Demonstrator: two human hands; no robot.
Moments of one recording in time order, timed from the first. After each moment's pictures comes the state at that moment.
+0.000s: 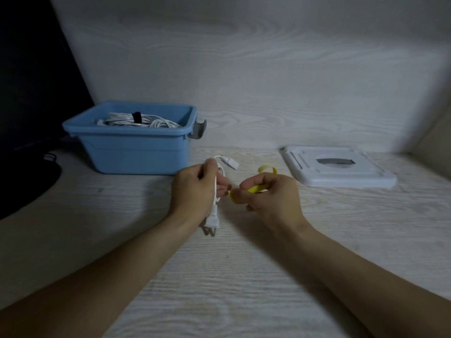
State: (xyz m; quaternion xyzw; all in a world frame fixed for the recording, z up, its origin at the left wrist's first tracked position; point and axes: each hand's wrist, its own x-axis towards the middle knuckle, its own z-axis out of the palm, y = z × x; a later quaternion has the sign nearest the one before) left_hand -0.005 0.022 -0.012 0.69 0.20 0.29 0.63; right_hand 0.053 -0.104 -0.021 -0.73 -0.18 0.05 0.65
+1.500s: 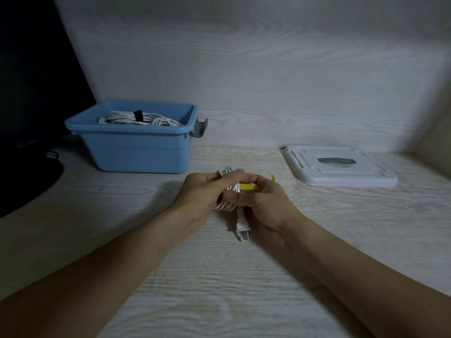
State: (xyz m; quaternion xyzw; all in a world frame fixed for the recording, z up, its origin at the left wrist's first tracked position) left_hand -0.003 0.029 -0.019 0.63 0.12 0.09 0.76; right_hand 0.037 -0.094 -0.017 -0.54 -0.12 0.28 0.78
